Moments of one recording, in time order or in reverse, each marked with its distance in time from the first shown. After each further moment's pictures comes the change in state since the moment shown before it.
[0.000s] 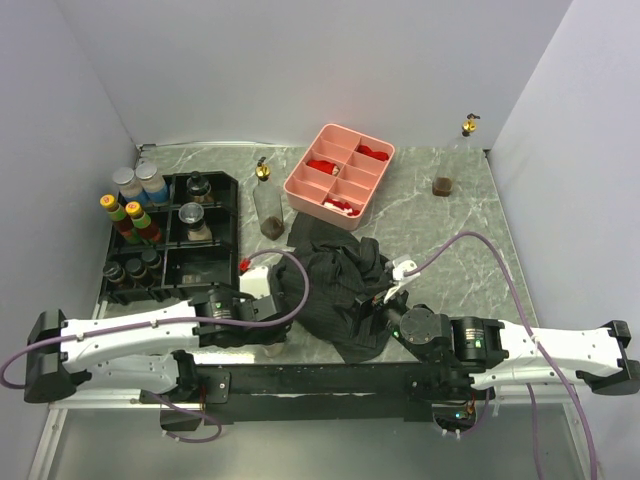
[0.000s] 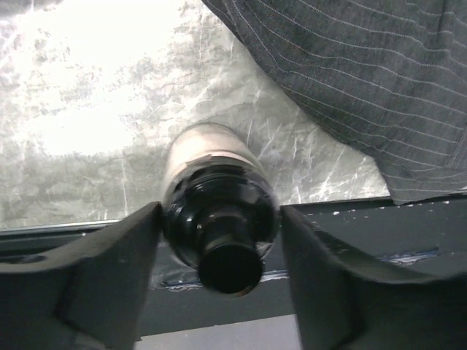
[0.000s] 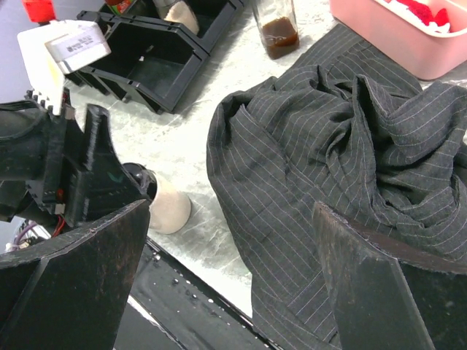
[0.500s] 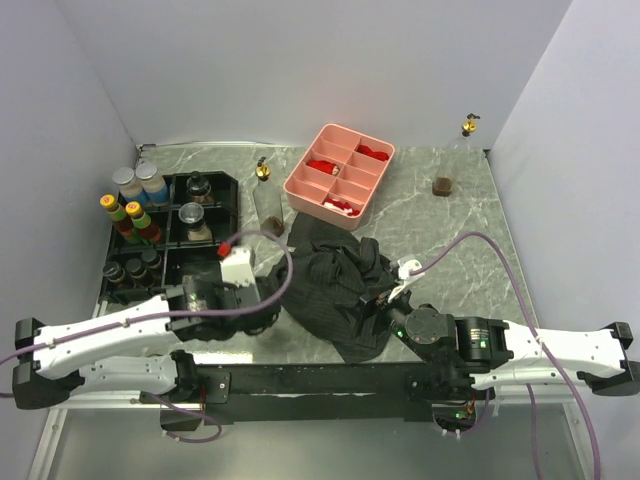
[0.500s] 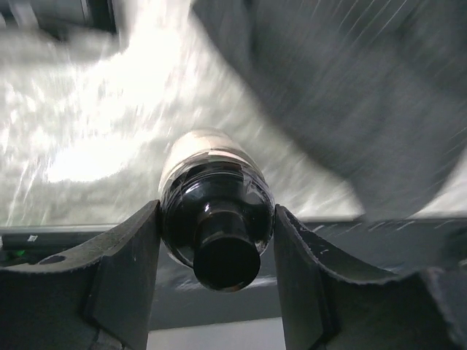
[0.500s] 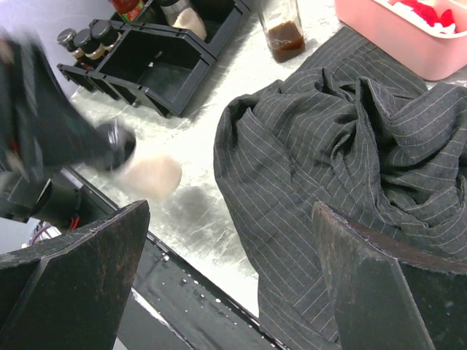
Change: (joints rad) left arm 0.009 -0.086 0.105 -0.164 -0.097 -0.031; right arm 0.000 -0.029 0.000 -0.005 -0.008 0.011
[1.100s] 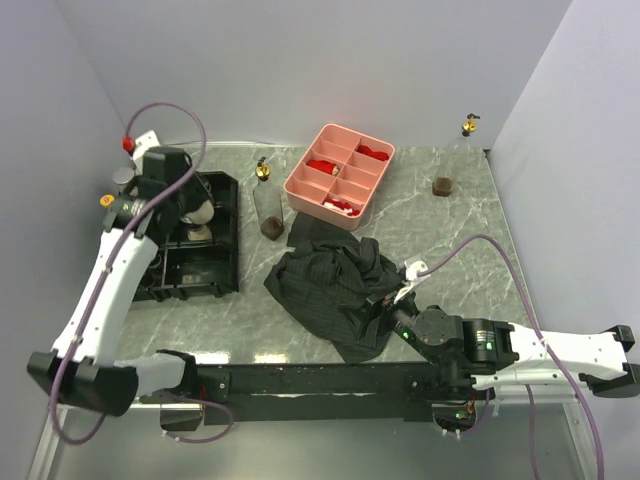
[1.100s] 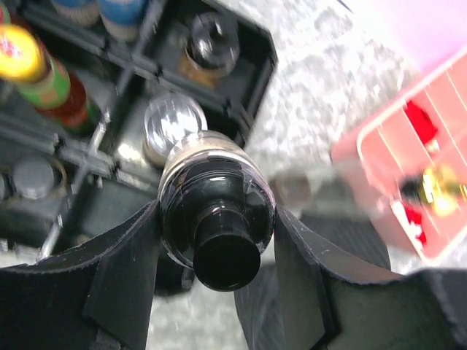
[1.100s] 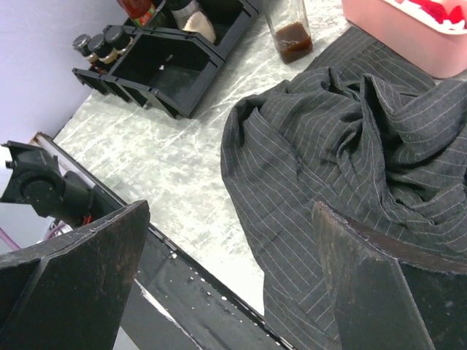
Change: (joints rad) left arm 1.002 0.205 0.463 0.282 0.145 0.592; right arm 0.000 -0.054 -0.025 0.005 -0.018 0.010
